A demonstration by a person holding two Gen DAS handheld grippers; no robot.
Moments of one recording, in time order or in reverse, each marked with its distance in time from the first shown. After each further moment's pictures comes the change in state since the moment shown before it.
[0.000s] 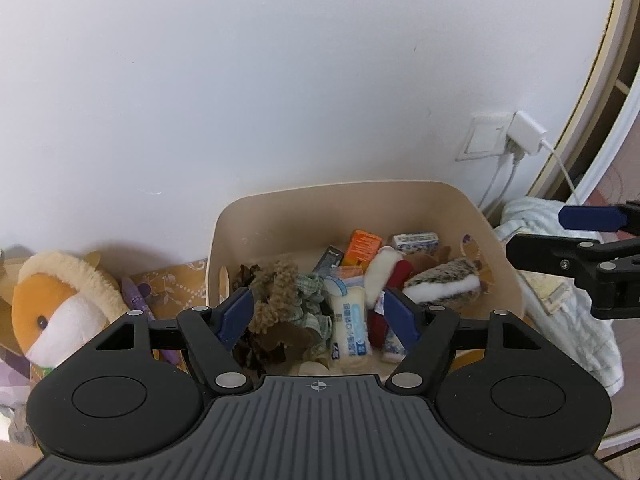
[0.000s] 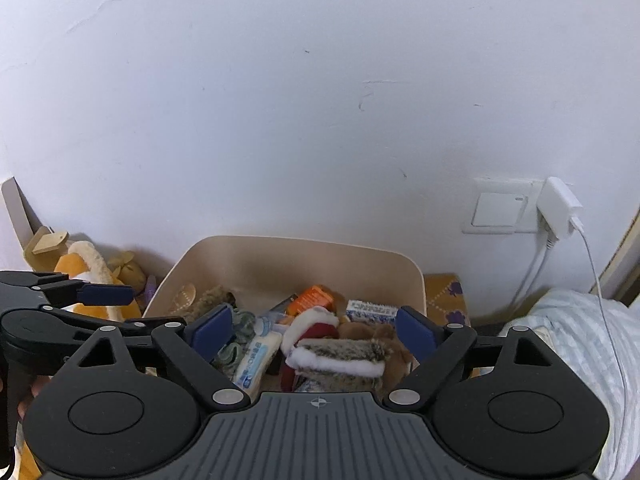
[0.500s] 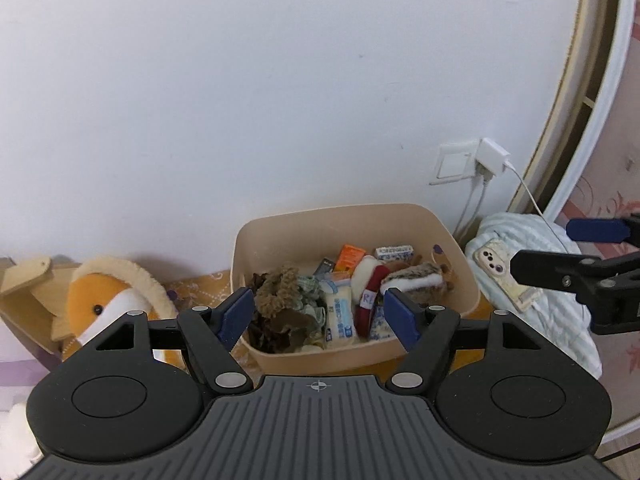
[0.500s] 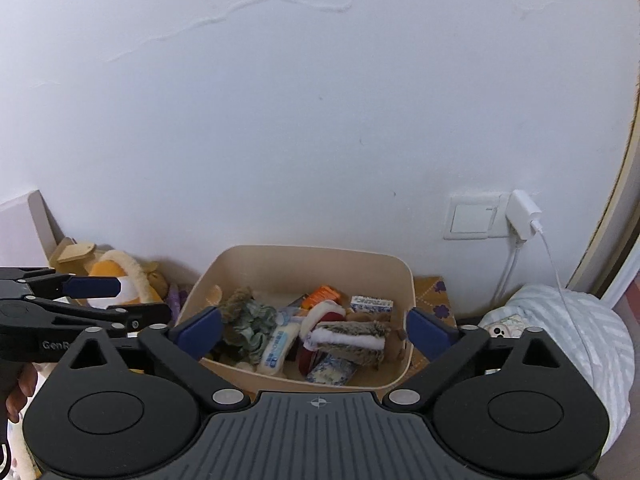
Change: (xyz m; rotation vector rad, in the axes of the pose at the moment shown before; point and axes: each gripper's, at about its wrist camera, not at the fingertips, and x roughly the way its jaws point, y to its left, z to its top) left arm -0.099 -0.009 -0.023 0.047 -0.103 0.001; right arm -0.088 0.033 -0.021 0.006 -0.073 -0.029
